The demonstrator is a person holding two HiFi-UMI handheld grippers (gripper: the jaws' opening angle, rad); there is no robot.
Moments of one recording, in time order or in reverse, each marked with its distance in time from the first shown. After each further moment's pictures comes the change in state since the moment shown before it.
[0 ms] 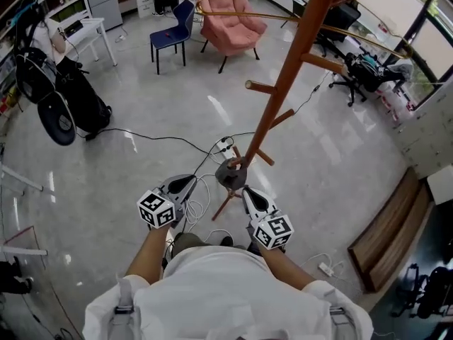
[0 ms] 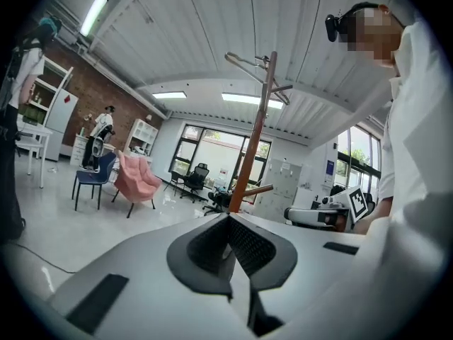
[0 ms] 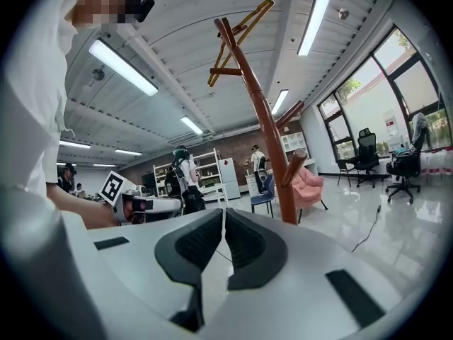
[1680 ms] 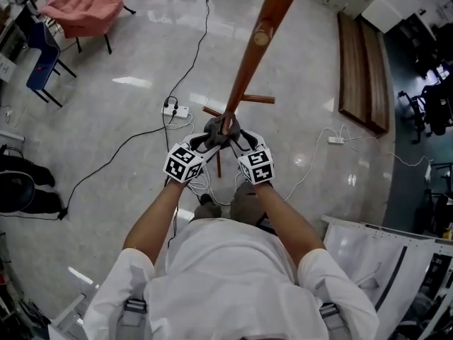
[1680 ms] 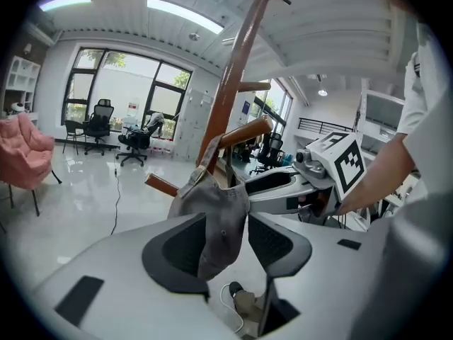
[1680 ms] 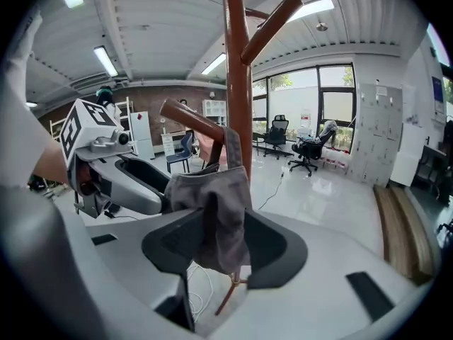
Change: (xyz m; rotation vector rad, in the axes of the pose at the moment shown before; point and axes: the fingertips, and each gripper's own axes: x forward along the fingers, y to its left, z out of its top) left arm 0.178 0.042 -0.196 0.253 0.556 -0.768; right arm 0.080 -0.121 -0.197 0.061 0.327 -0.794
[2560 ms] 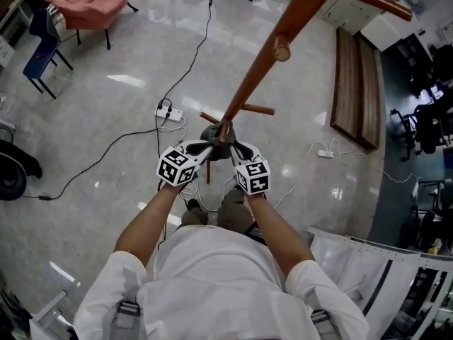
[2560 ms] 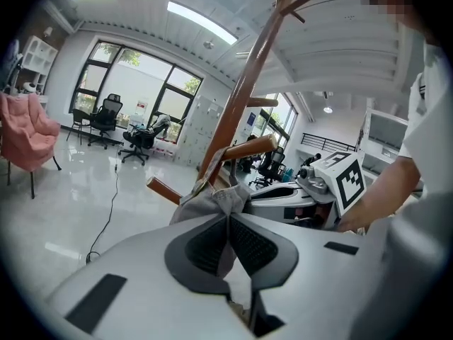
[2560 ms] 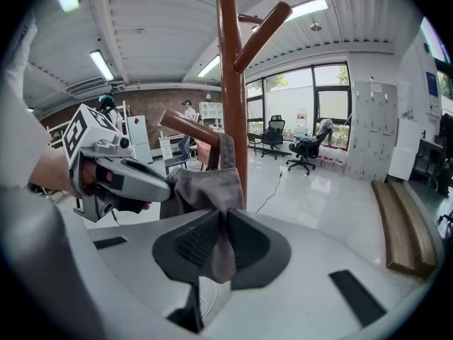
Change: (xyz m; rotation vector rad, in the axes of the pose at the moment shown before) left arm -0.005 -0.003 0.017 -0.102 -0.067 -0.016; right arm -0.013 -0.005 0.005 0.043 -0.010 -0.007
